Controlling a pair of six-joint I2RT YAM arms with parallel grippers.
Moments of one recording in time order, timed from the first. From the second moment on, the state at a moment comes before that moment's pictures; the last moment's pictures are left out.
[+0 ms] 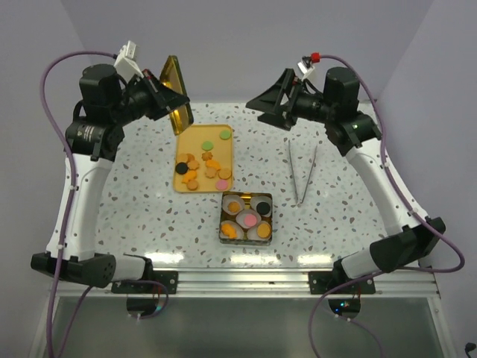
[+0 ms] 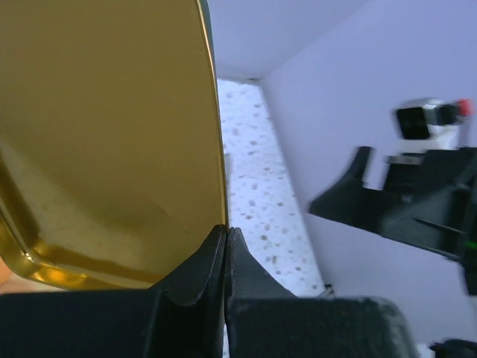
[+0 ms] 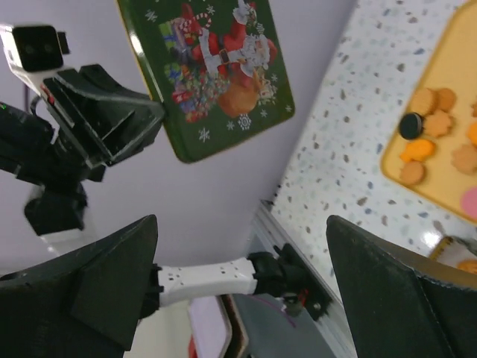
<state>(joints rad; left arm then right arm) -0.16 1.37 1.81 -0.75 0.41 -0.63 0.37 1.47 1.69 -0.47 -0.67 0.92</state>
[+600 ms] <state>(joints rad) -0.16 1.09 1.32 0.32 0.79 -1.46 0.36 1.51 1.39 0.37 -0.80 1.48</state>
